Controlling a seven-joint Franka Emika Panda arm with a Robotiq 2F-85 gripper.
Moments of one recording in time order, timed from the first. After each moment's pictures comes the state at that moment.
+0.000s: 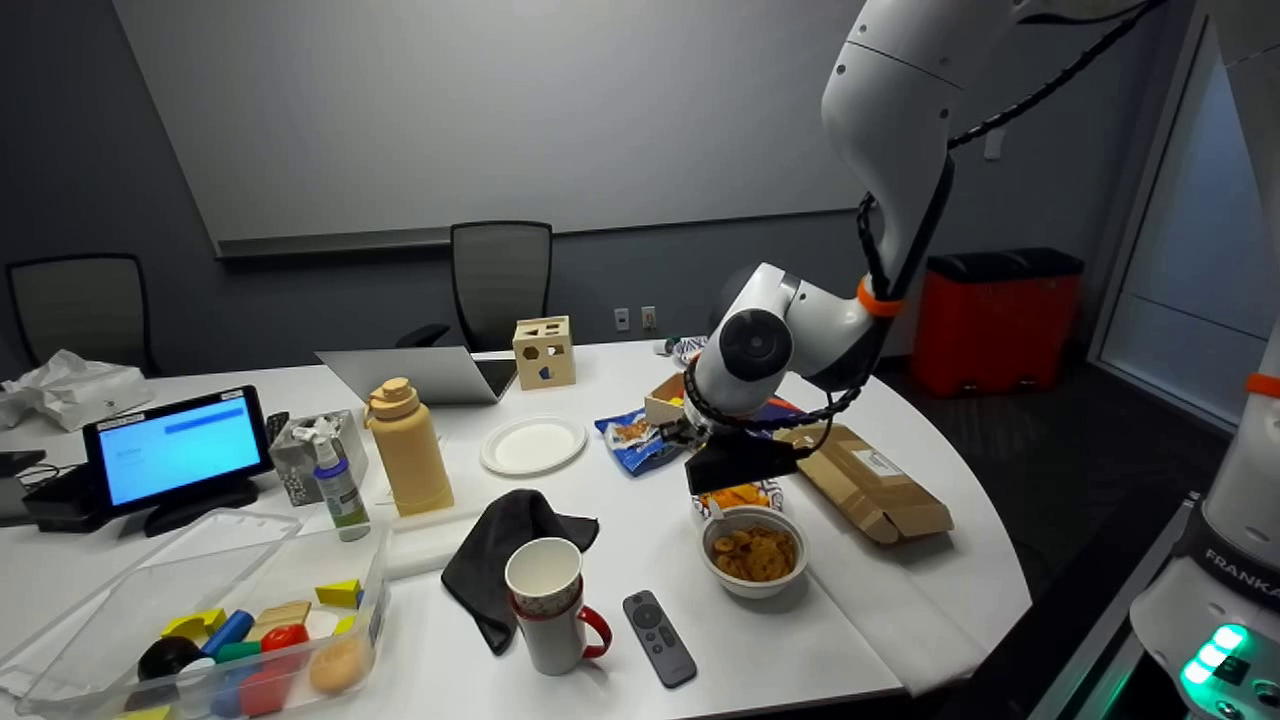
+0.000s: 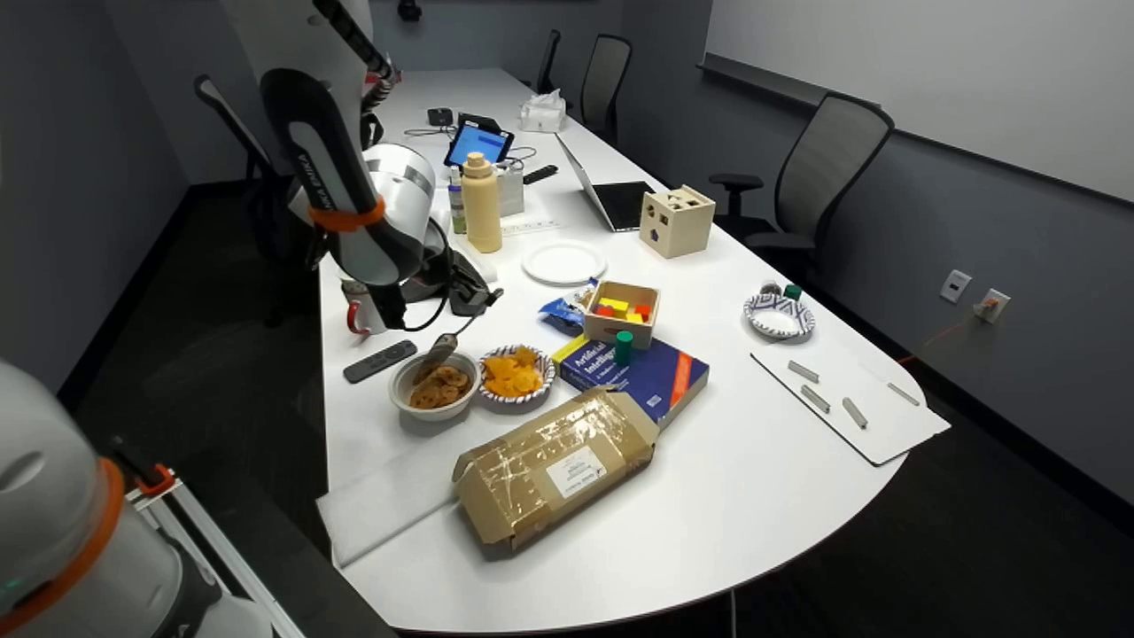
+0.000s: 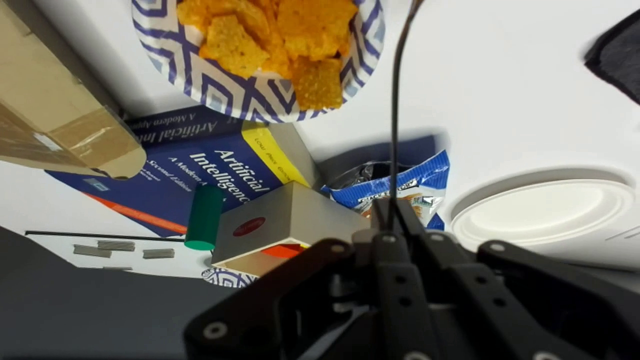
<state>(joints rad) 0.18 0.42 0.23 -2.27 -1.84 2.57 2.43</state>
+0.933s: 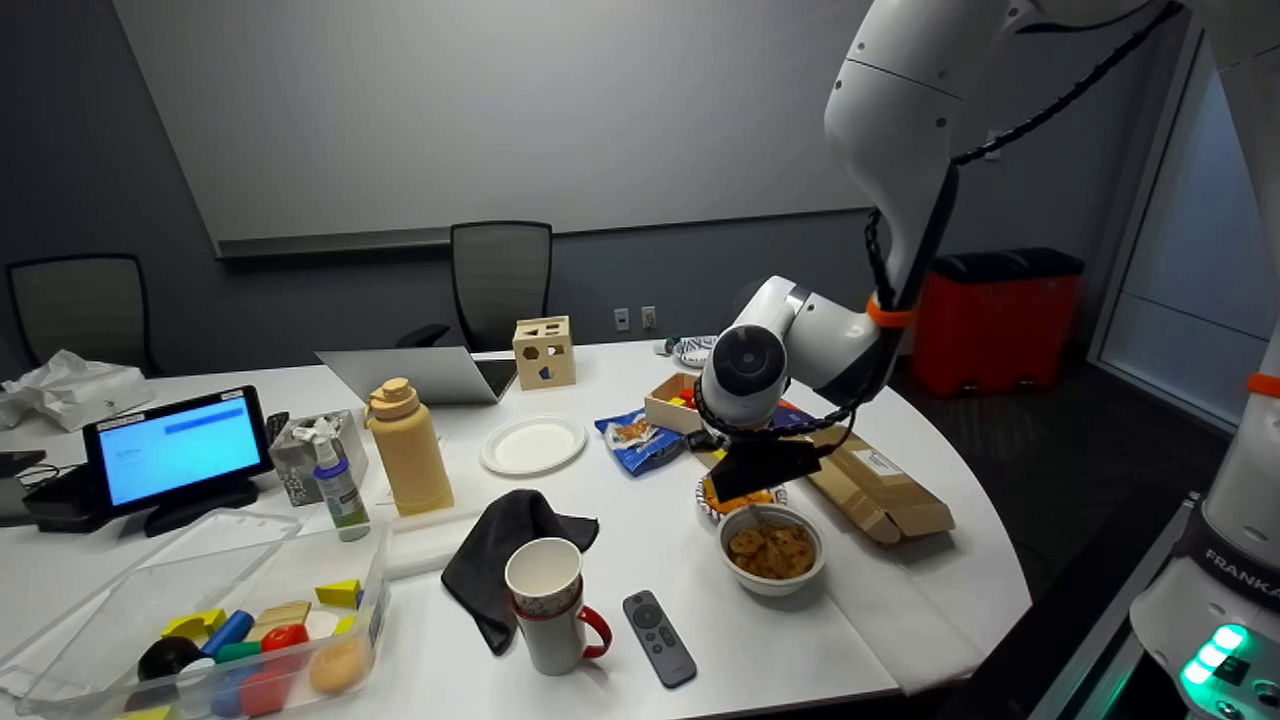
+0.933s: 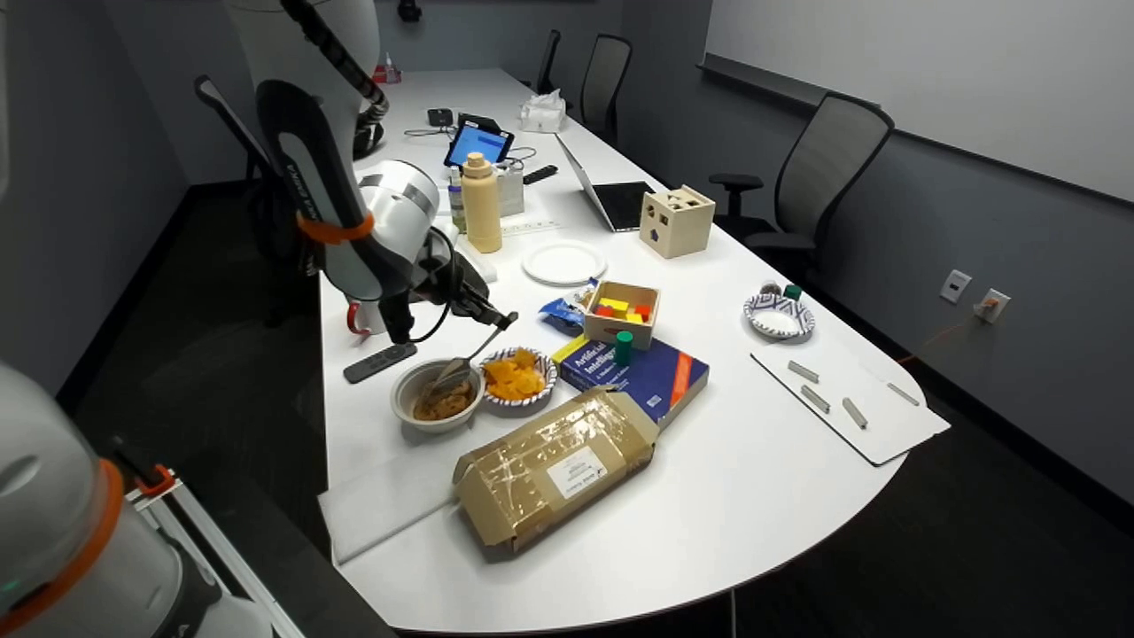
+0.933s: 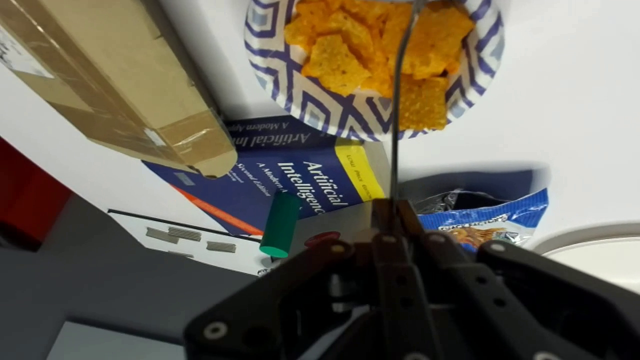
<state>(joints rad) 0.16 0.44 0.23 -2.30 -1.70 2.45 2.26</state>
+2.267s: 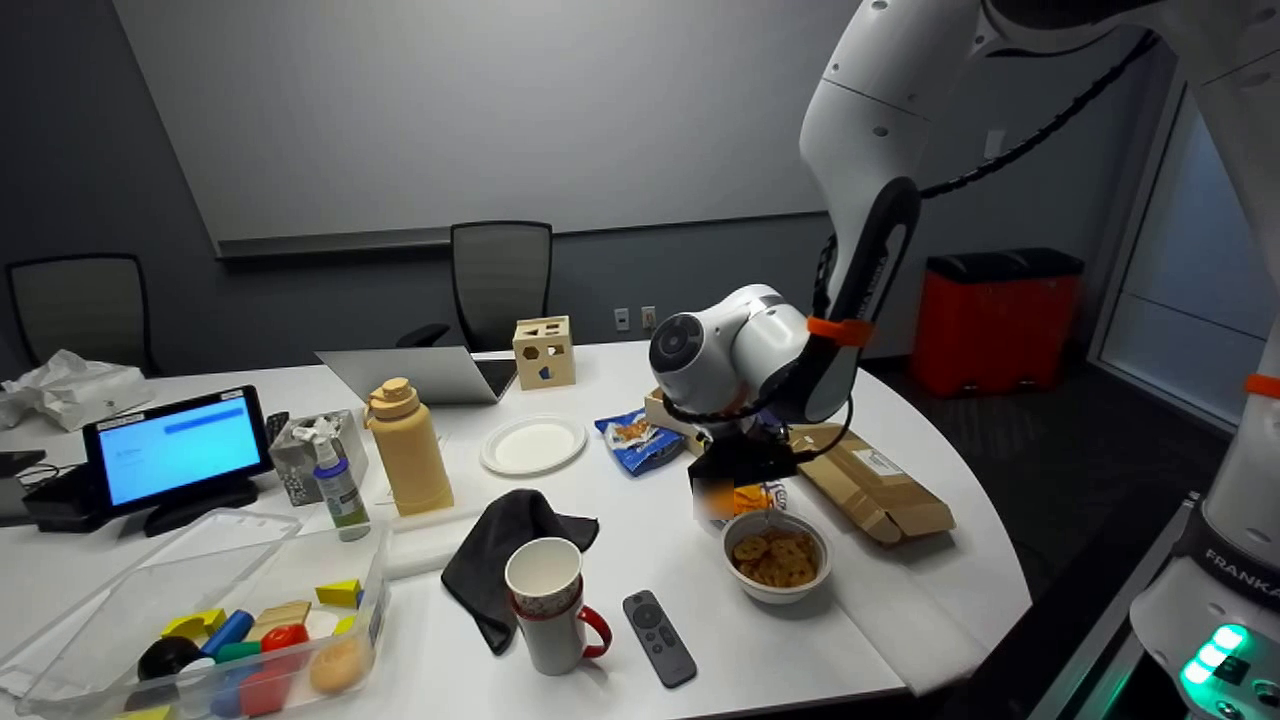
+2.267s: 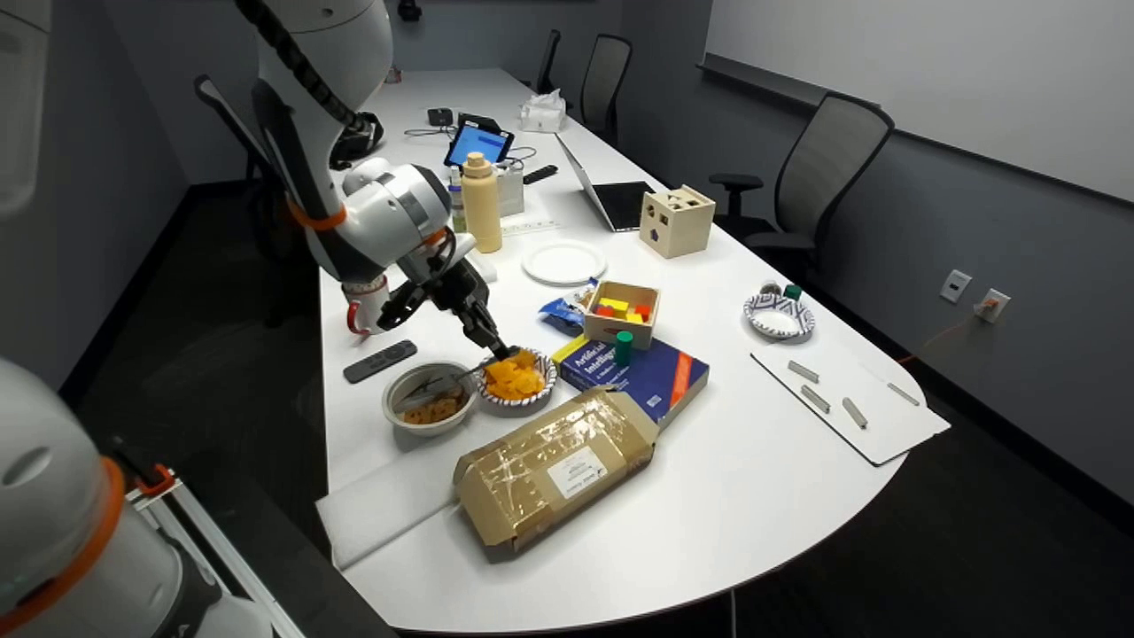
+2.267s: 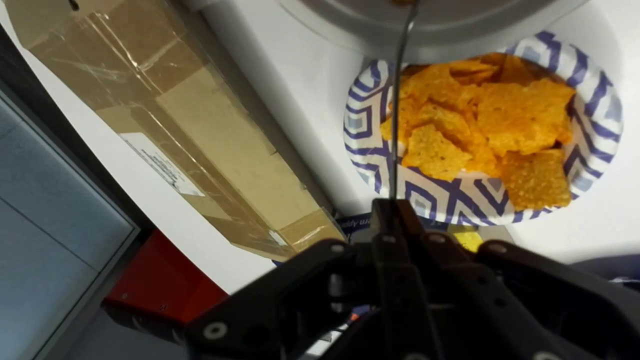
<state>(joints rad) 0.20 0.52 0.20 -2.21 -1.11 2.31 2.01</state>
